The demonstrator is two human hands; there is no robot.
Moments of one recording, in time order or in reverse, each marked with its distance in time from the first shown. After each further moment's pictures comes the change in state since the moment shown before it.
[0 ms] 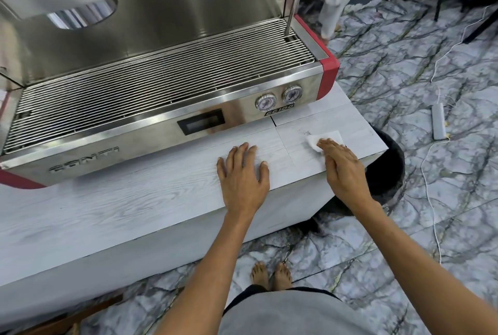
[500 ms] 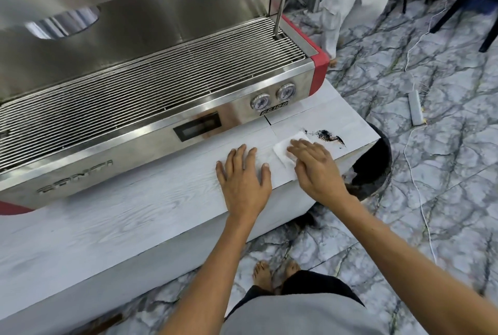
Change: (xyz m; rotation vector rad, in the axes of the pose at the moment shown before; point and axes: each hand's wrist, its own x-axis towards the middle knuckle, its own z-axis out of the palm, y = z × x) left_hand 0.001 -0.007 -0.001 -0.003 -0.065 0.043; right_hand -0.004 -0.047 0.030 -0.113 -0.067 -0.108
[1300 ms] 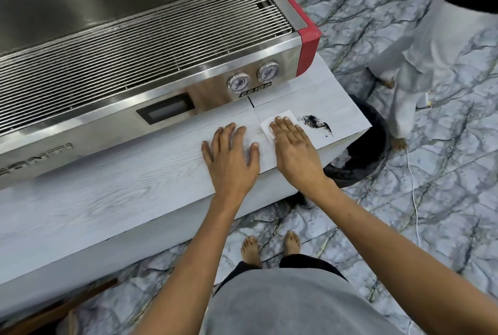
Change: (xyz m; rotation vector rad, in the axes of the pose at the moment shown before) left_hand 0.013 0.028 0.011 -0.038 0.026 -0.042; right_hand 0.012 0.016 0.020 -0.170 -0.094 0.037
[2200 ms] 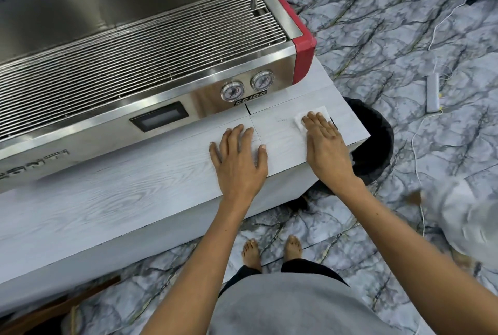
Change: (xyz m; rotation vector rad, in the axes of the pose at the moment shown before) left_hand 0.007 0.029 0.015 0.043 -0.031 -0.017; right_hand 0.009 0.069 -0.027 0.066 0.028 0.122
